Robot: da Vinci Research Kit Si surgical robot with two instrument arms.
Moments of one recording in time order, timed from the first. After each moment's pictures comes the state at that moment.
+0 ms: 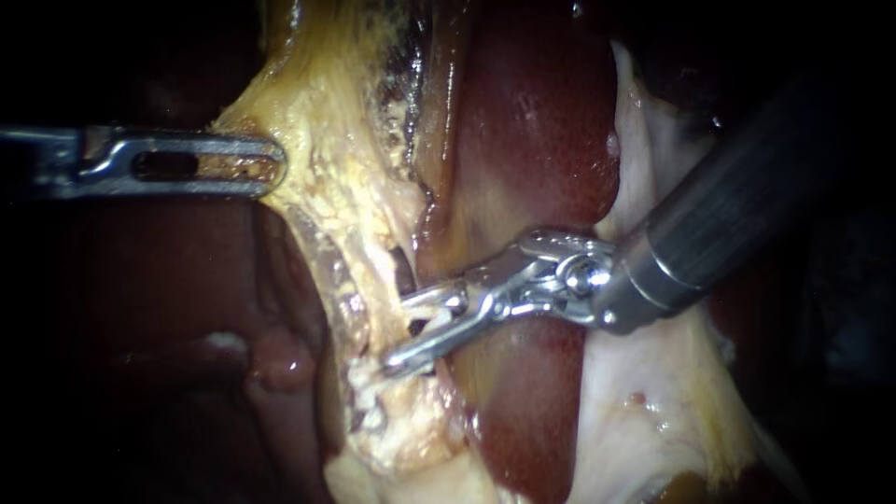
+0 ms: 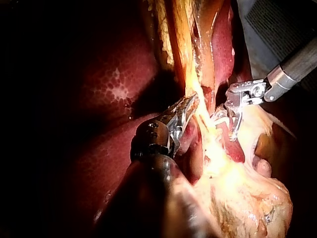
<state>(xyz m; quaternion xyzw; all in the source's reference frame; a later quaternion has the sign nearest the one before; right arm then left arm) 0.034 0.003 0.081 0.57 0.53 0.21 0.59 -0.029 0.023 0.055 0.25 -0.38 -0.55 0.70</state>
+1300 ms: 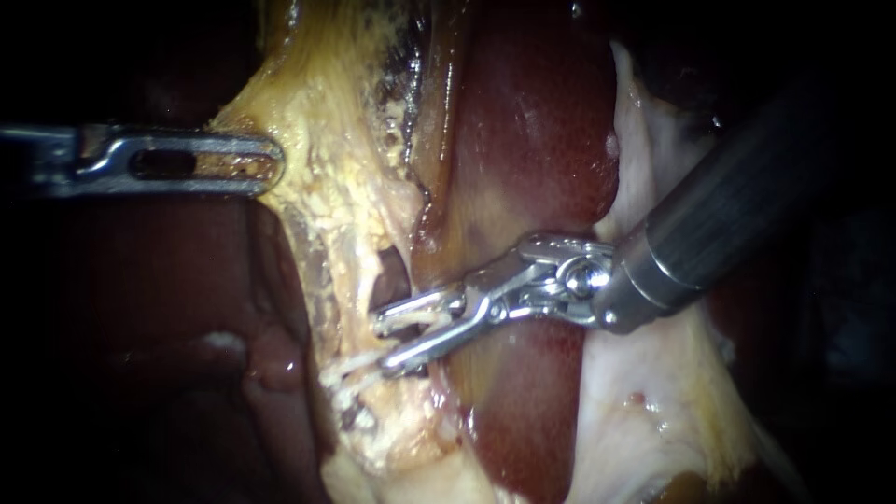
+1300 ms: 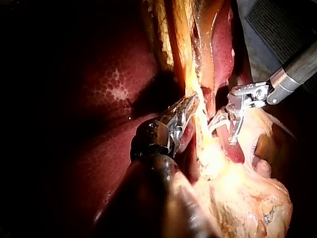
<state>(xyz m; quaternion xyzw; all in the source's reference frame) 0.035 0.003 0.078 0.57 0.54 0.22 0.57 -0.029 0.023 0.055 0.25 -0.38 -0.55 0.70</state>
